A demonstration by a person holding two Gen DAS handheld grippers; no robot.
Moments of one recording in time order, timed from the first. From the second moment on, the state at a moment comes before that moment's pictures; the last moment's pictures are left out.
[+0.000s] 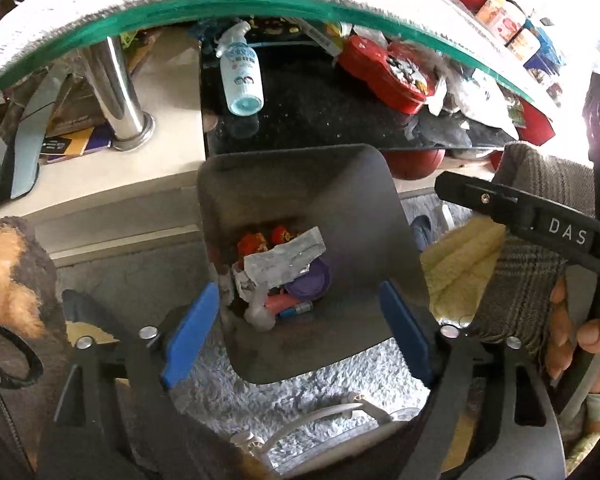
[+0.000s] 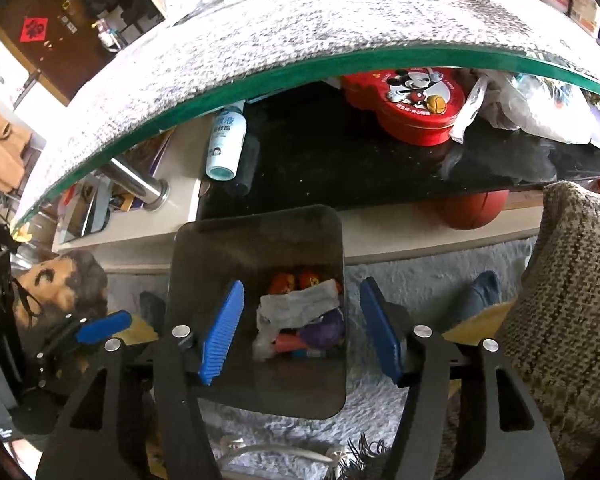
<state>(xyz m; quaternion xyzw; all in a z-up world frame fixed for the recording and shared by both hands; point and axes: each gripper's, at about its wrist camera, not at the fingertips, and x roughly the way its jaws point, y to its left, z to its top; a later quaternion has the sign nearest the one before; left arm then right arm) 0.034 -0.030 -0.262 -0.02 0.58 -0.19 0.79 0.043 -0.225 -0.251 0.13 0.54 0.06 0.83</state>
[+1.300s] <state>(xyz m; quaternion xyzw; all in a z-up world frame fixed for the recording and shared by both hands) 0.240 -0.010 -0.096 0.01 0.44 -0.13 0.89 0.255 -0.233 -0.121 0.07 0.46 0.06 0.88</state>
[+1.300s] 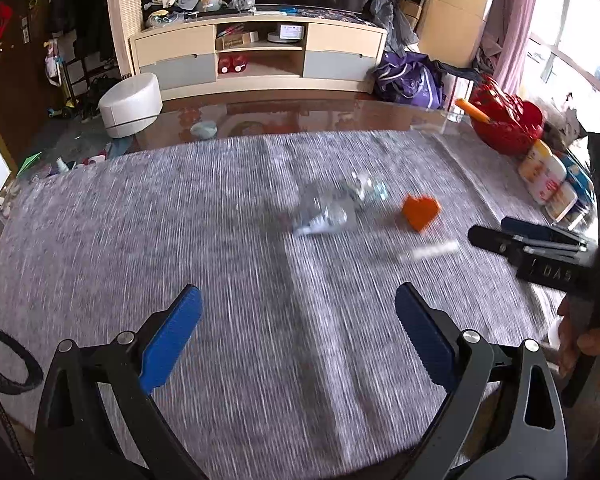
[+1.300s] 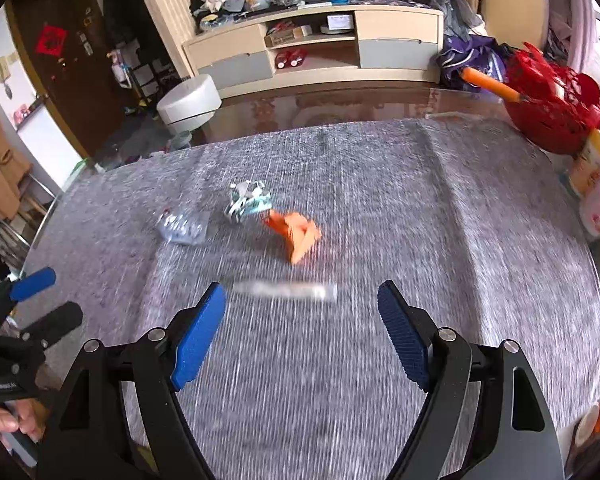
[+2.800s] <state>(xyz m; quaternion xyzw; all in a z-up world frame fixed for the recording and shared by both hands) 0.248 -0.018 -0.041 0.04 0.41 -0.18 0.89 0.233 -0.238 -0.050 0.04 0.41 0.09 0.91</state>
